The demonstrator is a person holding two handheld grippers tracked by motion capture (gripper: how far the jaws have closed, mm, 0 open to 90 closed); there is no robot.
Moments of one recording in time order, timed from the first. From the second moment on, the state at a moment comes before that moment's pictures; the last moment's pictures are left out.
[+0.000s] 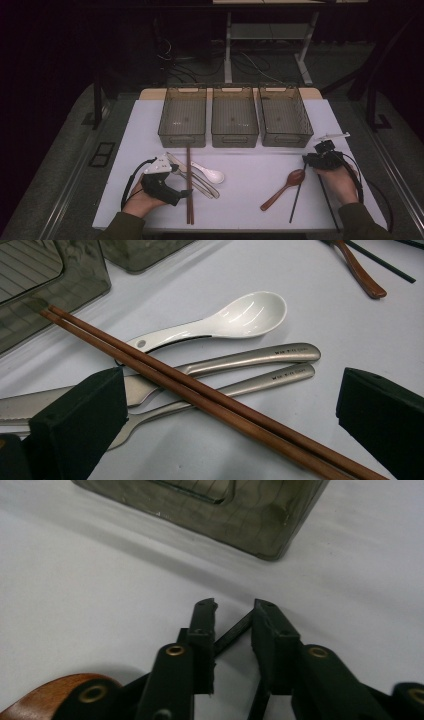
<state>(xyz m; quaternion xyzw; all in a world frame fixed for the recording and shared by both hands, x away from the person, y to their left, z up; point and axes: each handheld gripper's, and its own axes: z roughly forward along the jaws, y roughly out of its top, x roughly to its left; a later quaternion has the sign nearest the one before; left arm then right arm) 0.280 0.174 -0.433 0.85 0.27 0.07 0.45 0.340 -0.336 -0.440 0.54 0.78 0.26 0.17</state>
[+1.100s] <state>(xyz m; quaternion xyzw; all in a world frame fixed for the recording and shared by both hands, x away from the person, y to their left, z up) 0.280 0.175 -0.433 0.85 0.27 0.07 0.45 0.336 -0.338 -0.431 0.53 0.78 0.29 0.18</state>
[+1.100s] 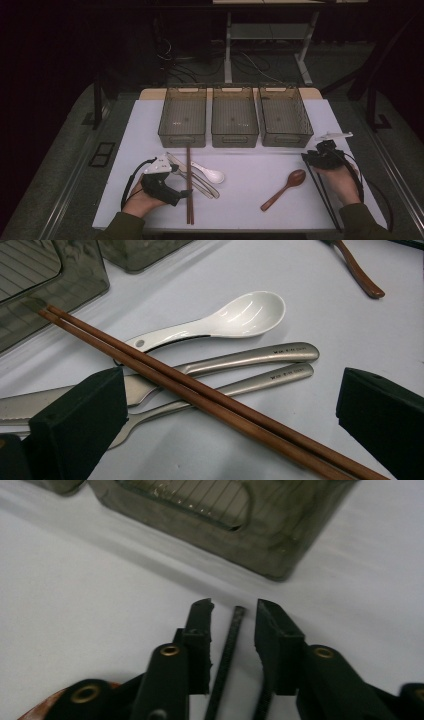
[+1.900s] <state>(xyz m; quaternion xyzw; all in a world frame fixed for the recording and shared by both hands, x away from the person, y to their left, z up) 0.280 0.175 -0.433 0.85 0.27 0.07 0.45 0.339 -0.346 -0.443 0.54 0.78 0.27 0.16</state>
